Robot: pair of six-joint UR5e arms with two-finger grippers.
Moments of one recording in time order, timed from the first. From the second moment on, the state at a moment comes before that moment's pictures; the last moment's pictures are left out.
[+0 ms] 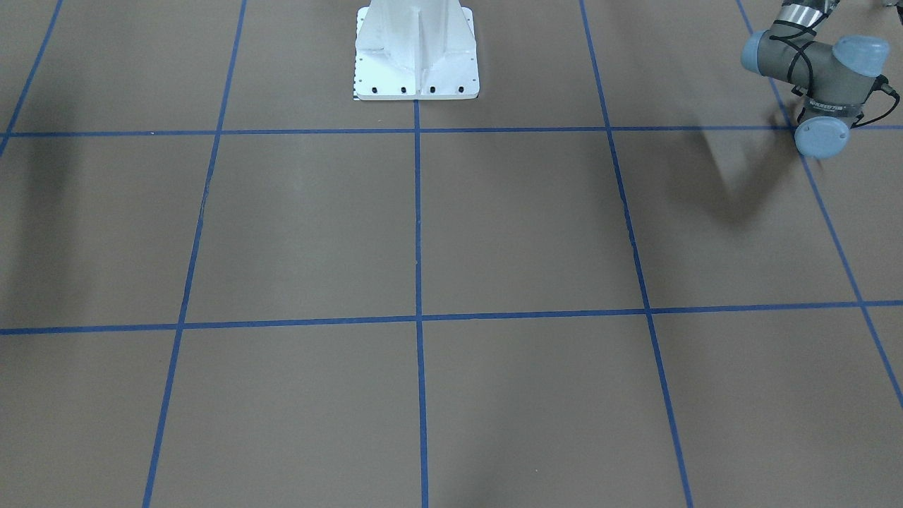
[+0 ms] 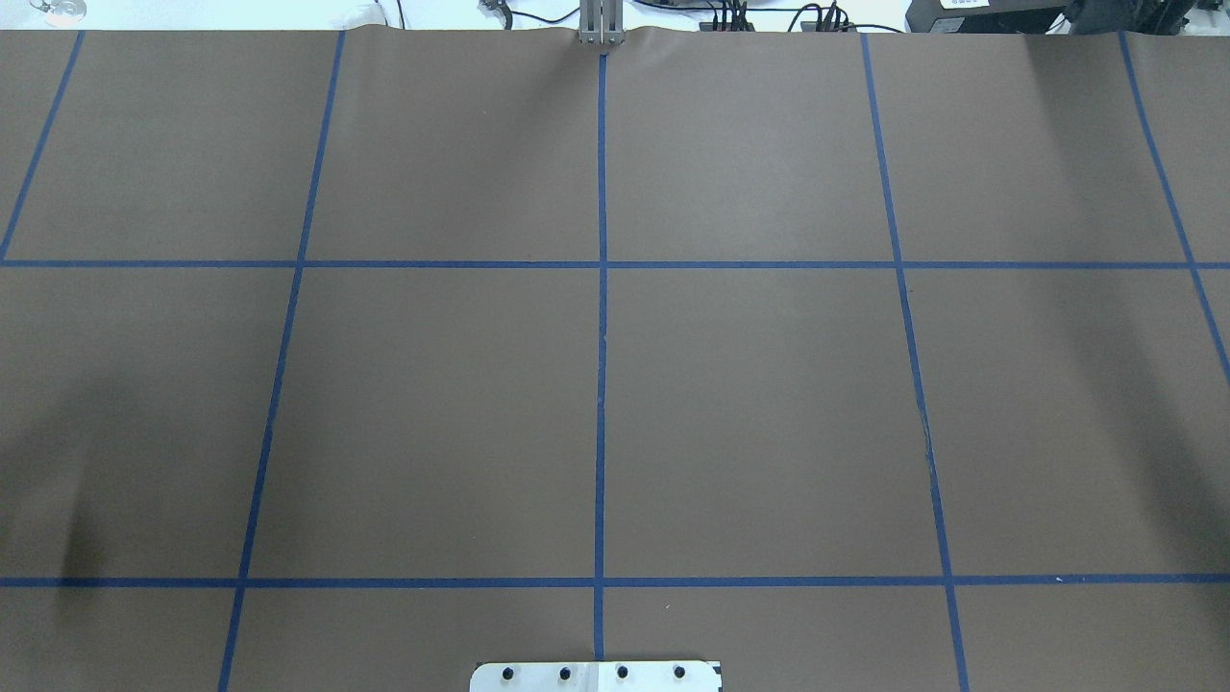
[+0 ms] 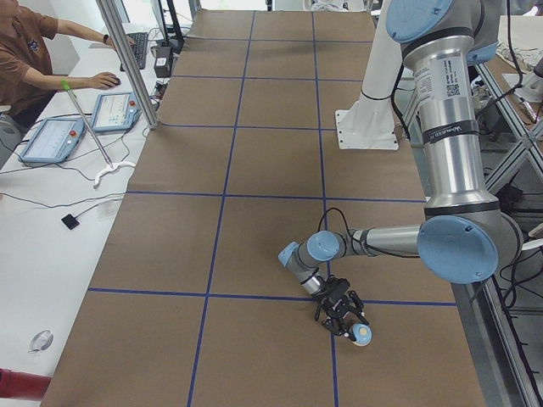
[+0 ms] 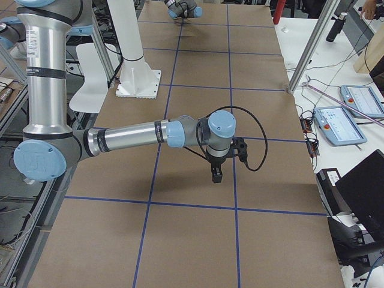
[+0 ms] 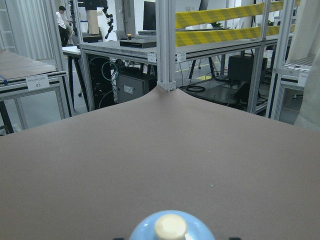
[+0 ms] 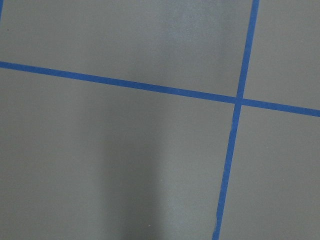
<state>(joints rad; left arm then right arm) -0.67 -1.32 -1.53 -1.19 -2.04 -2.77 1.48 -1.62 1.82 -1.66 2.38 0.00</state>
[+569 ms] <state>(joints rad) -0.67 -1.26 -1.56 -1.18 -2.03 -2.68 1.48 -1.65 1.87 -1.70 2.38 0.00</state>
